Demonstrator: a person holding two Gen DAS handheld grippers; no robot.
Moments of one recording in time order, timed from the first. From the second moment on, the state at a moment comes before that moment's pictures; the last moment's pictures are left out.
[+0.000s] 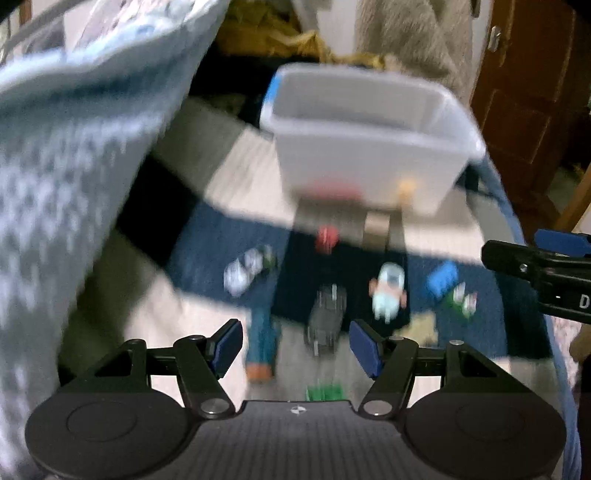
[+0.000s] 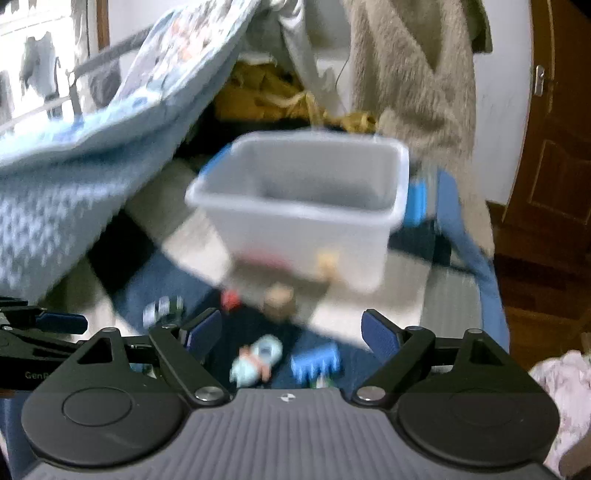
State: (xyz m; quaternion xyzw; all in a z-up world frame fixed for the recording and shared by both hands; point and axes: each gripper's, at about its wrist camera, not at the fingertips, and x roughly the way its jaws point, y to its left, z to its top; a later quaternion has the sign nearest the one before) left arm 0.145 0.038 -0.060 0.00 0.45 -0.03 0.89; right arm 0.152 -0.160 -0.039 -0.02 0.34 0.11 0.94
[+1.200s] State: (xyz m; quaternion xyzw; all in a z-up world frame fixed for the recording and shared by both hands) left arm 0.138 0.019 -0.135 -0.02 0.49 -0.03 0.87; right arm 0.189 -0.174 -0.137 -0.04 0.40 0.10 0.91
